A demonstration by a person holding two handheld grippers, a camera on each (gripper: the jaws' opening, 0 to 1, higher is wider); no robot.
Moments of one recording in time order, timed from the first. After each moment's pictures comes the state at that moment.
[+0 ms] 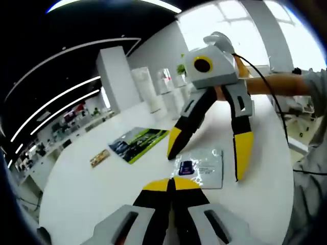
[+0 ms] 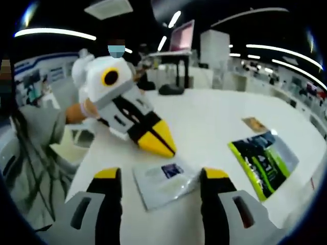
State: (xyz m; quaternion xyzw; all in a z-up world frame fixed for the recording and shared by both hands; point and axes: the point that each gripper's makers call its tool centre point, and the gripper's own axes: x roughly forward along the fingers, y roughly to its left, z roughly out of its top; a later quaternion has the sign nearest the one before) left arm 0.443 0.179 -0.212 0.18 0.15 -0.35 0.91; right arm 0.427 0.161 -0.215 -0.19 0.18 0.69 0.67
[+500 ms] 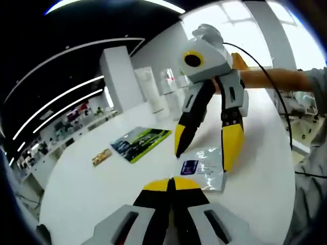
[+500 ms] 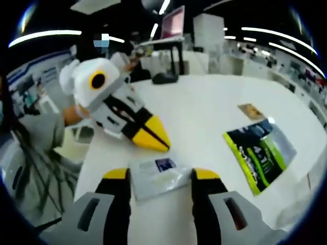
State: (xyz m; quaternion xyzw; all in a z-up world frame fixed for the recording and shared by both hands) left arm 0.448 0.187 -0.213 0.18 0.15 -0.33 0.91; right arm 0.434 0.157 -0.212 -0.22 0.25 0.67 0.66
